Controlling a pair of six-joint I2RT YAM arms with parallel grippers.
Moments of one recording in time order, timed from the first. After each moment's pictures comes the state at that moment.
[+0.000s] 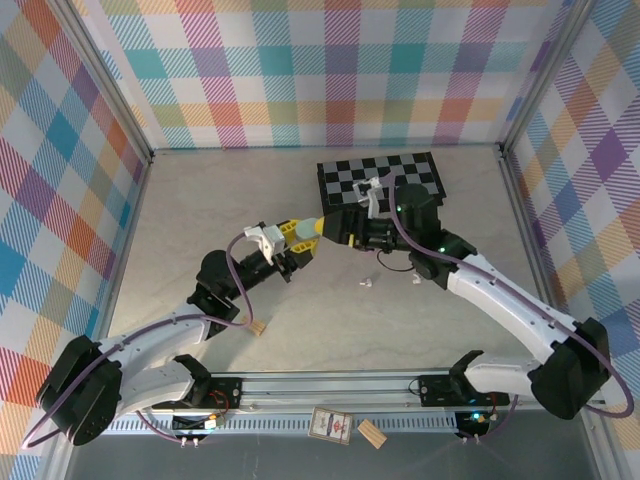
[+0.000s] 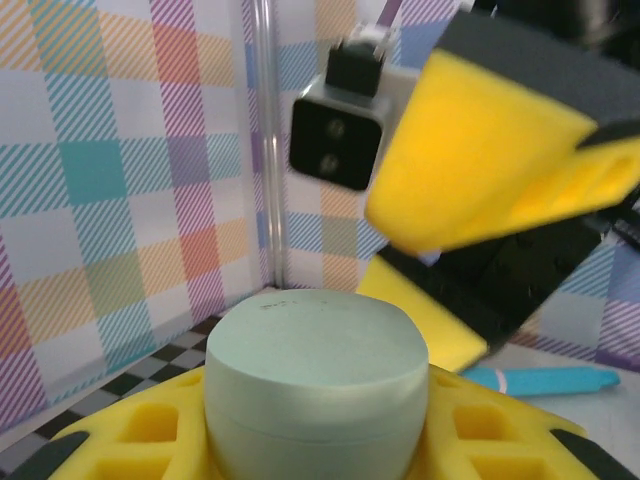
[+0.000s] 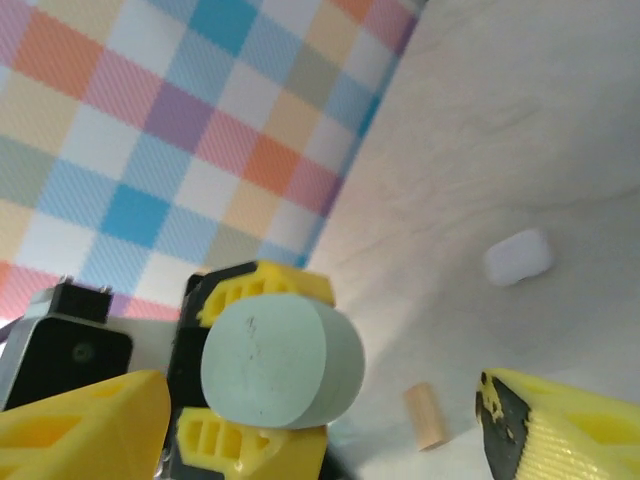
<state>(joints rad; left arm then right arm) -0.66 1.09 0.46 0.86 0.34 -0.03 0.66 1.23 1.01 -0.03 -0.66 0.92</state>
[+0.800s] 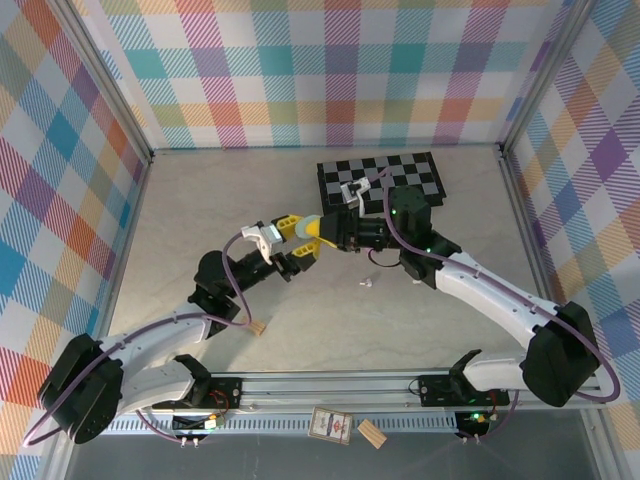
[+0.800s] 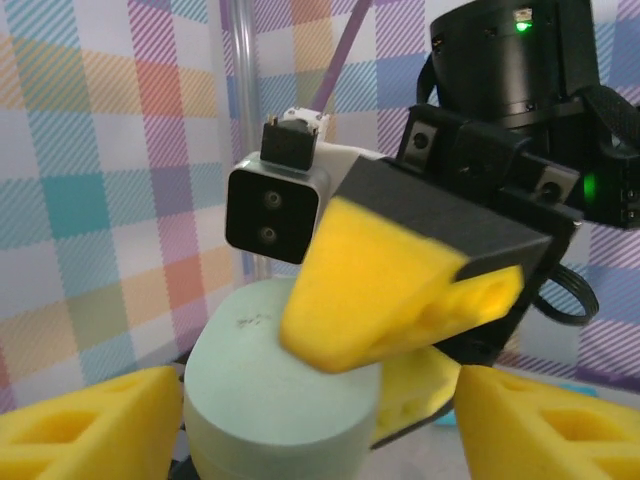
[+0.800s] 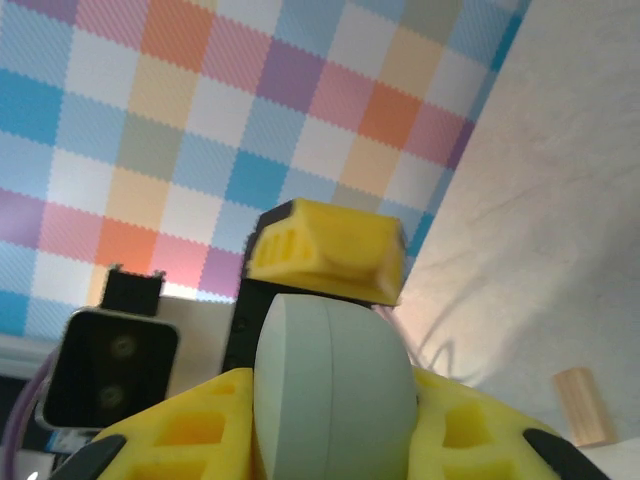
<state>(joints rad) -0.66 1.04 0.46 0.85 0.37 -0.03 0.66 1.29 0.96 0.20 -0.74 1.06</state>
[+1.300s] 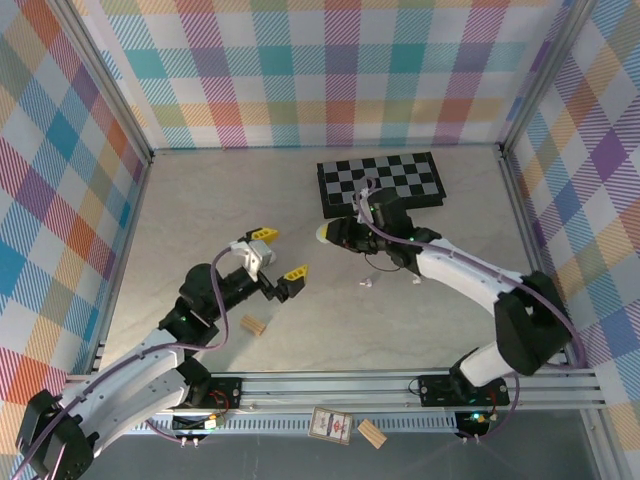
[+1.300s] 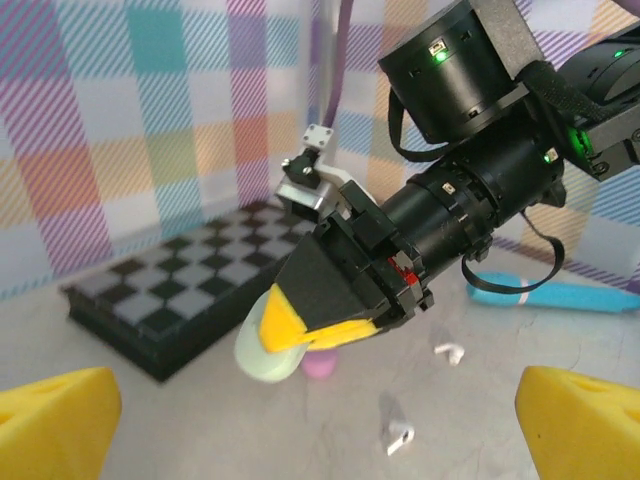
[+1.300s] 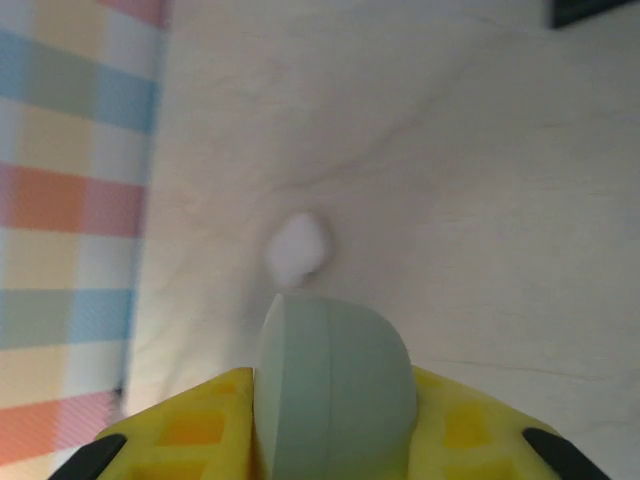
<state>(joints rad) -0.66 0.72 0.39 0.30 0.17 -0.05 0.61 1.55 0.99 -0.11 -0.33 0.80</state>
